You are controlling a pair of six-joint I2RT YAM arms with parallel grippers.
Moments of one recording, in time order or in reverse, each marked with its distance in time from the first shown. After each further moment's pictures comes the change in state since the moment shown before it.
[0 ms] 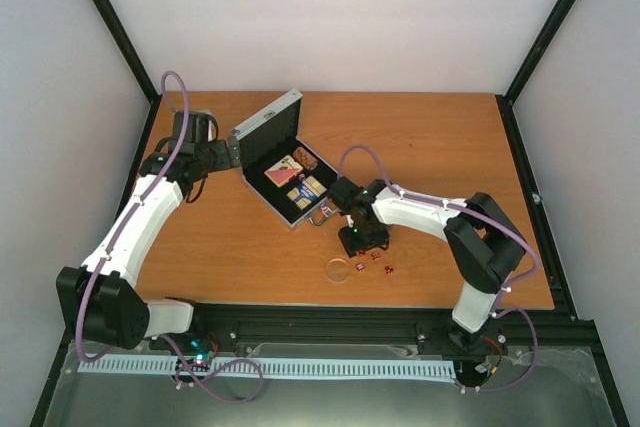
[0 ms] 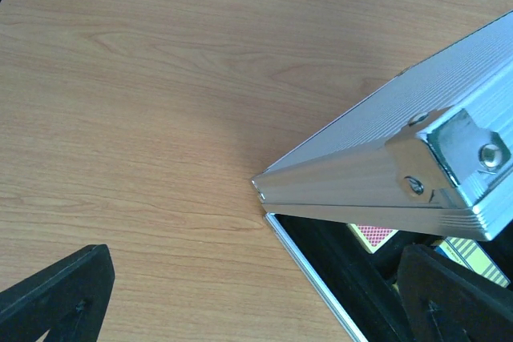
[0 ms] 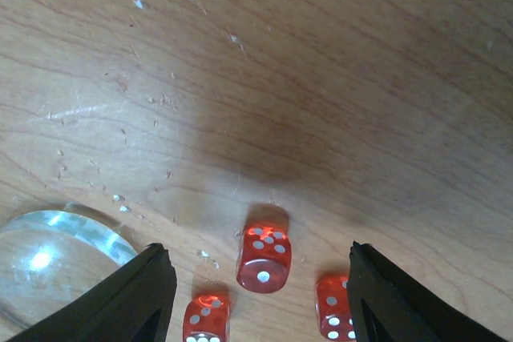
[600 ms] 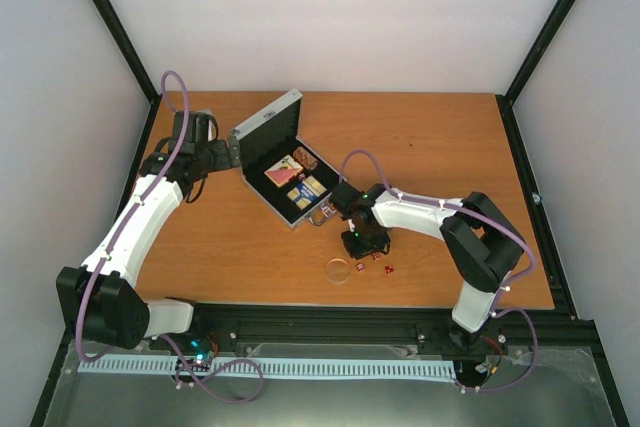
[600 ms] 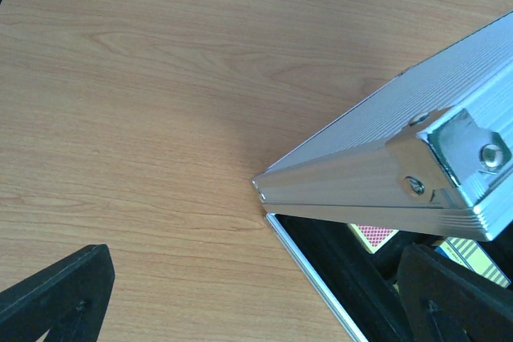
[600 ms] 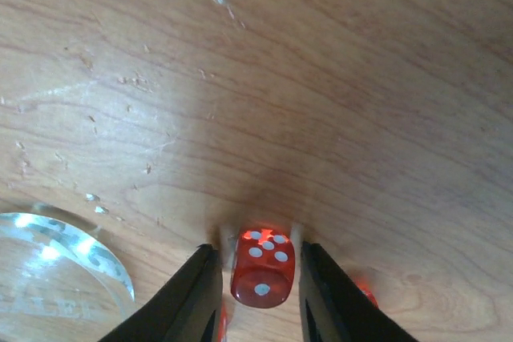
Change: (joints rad) left arm 0.000 0.000 0.000 0.000 -0.001 0.000; right arm 0.000 0.016 -0.042 0.033 -0.018 0.018
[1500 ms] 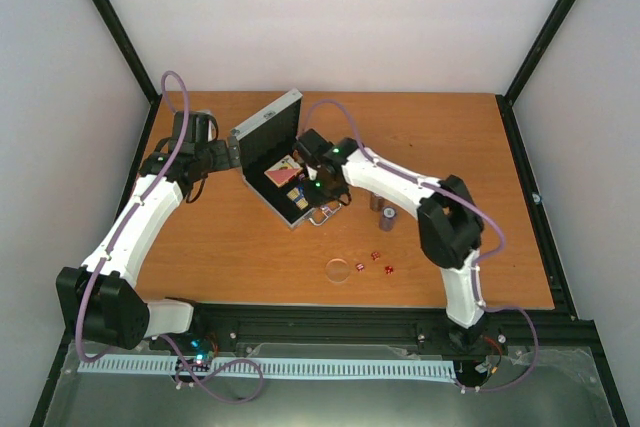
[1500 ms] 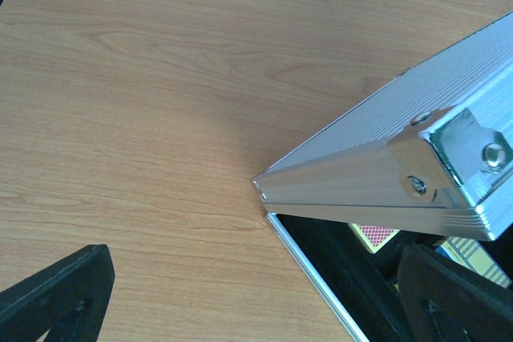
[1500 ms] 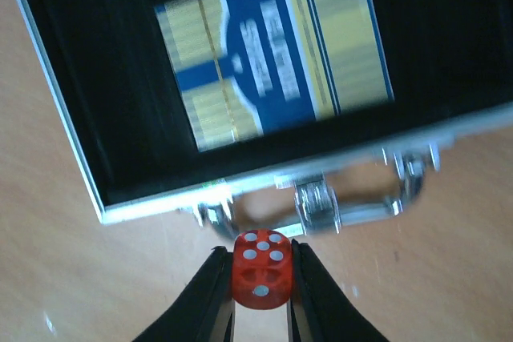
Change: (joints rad) left arm 0.000 0.000 0.000 -0.001 -0.002 0.001; right arm 0.000 0.201 0.556 -0.084 0.004 -0.060
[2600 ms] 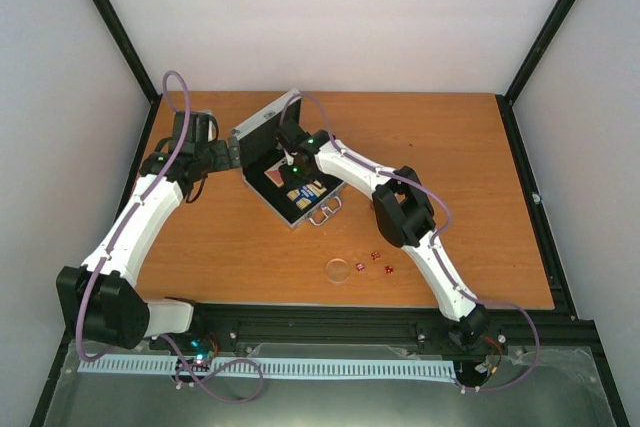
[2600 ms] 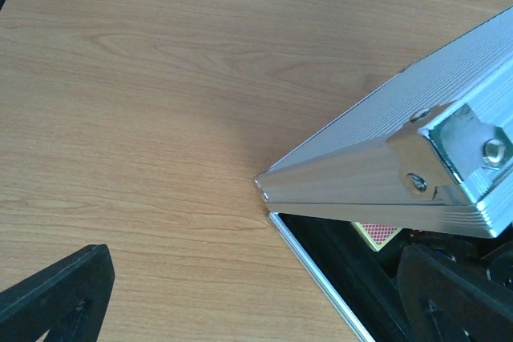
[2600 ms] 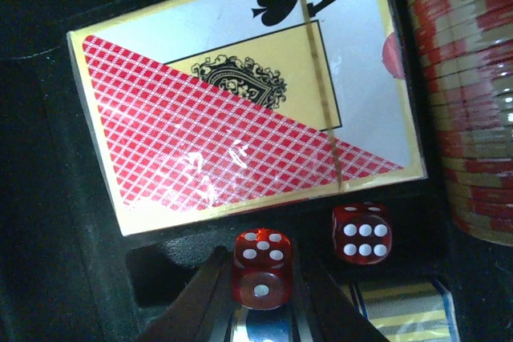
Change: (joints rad) left arm 0.000 0.001 0.000 0.000 0.000 0.018; right arm -0.035 0.484 0.524 0.064 -0.023 -0.073
